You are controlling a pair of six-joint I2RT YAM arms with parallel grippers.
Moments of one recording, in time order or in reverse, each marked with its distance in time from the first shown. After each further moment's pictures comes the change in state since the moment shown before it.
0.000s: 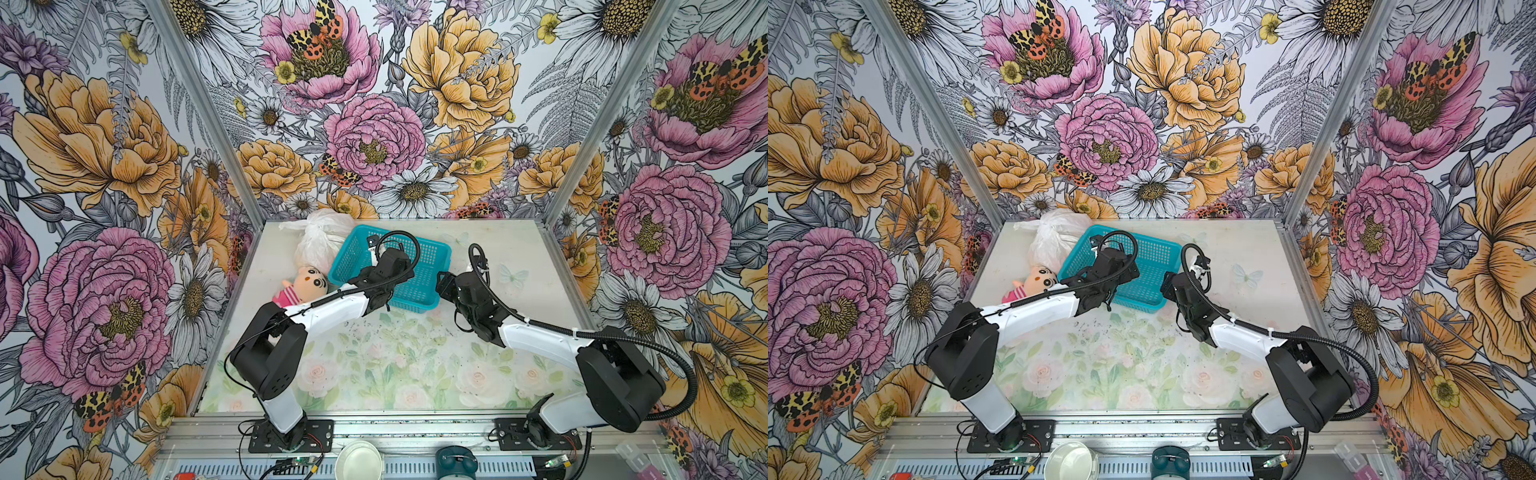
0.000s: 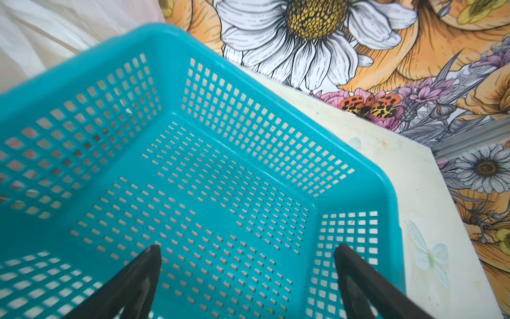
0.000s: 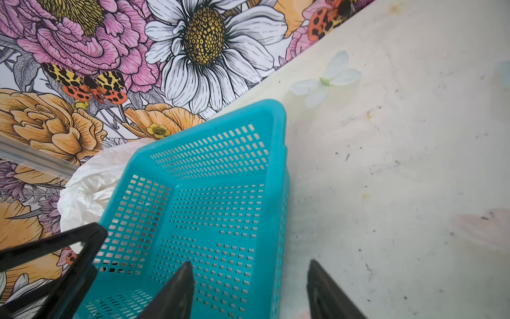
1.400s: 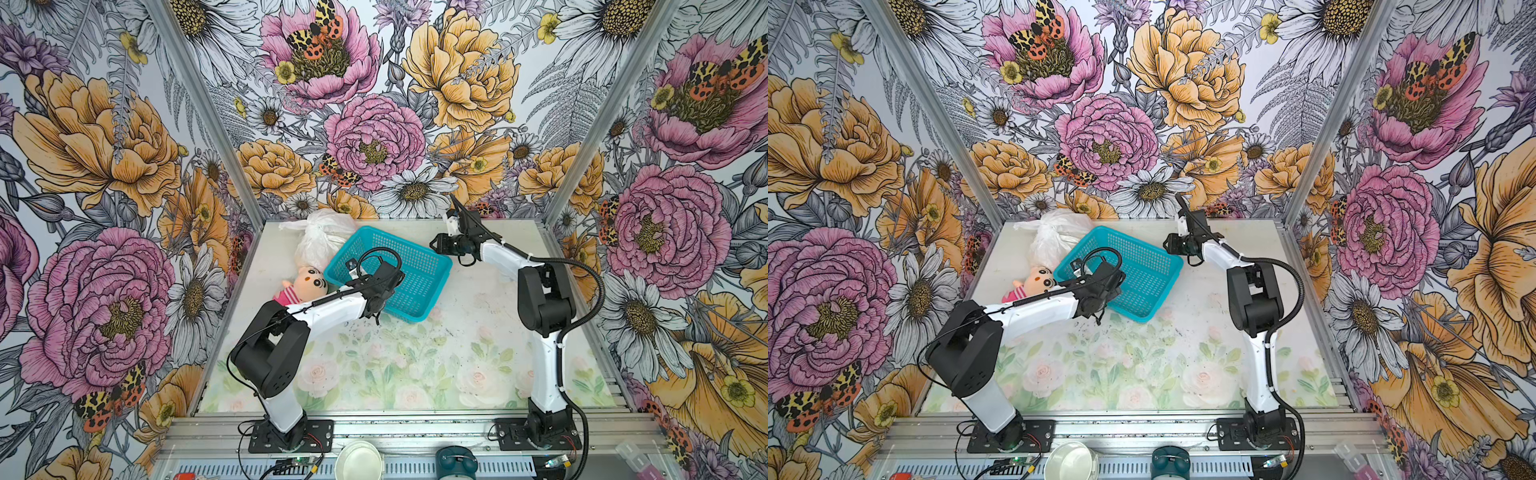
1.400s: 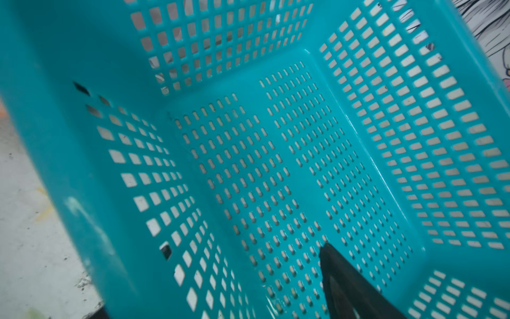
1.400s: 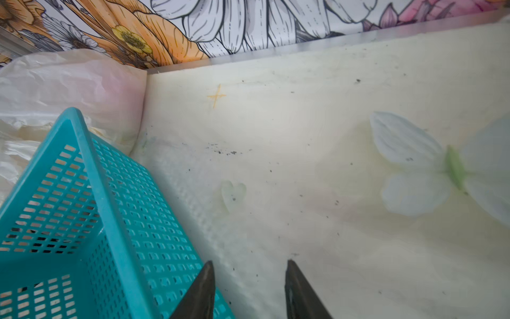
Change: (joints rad) left arm 0.055 0.085 -0.024 -0.316 0.003 -0.337; right arm -0.322 0.690 0.885 -0.524 -0.644 -0.482
